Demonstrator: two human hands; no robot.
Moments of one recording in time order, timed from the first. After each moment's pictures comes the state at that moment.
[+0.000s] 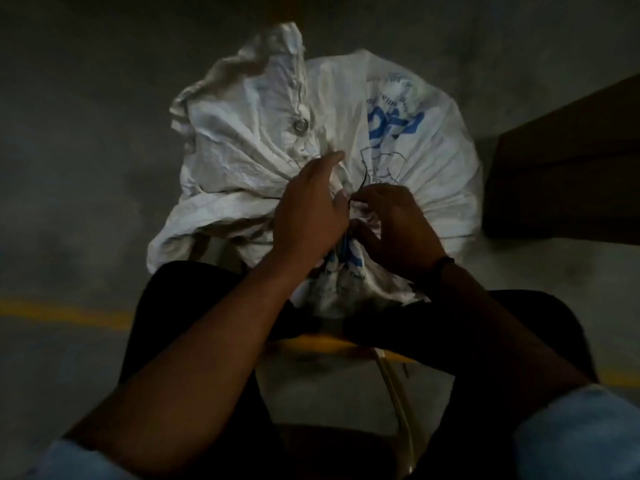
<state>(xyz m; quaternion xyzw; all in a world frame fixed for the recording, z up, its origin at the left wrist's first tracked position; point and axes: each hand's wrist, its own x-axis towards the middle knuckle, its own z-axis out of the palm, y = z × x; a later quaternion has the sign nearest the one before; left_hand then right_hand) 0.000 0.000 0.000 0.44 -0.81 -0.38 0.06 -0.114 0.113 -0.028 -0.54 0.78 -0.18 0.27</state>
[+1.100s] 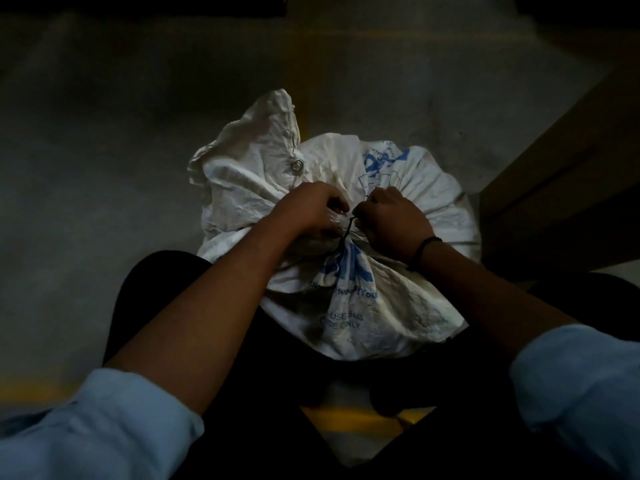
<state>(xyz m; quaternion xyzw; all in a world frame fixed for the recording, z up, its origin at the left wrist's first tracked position) 0.040 -0.015 -0.042 0.27 -0.90 -0.34 -0.08 -0.078 0.133 -0.059 -0.58 0.81 -0.07 0.06</state>
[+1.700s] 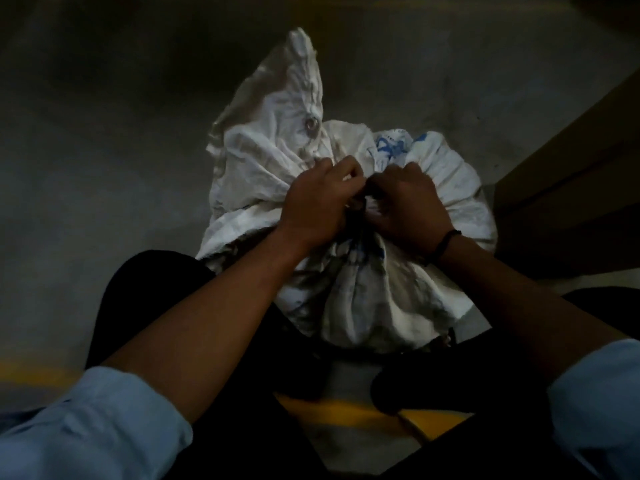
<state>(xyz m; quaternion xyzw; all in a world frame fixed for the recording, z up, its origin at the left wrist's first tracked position) 0.034 0.003 -0.048 0.13 -0.97 -0.07 0.17 -0.094 0.119 -0.045 -0.55 0.82 -0.13 0.08</state>
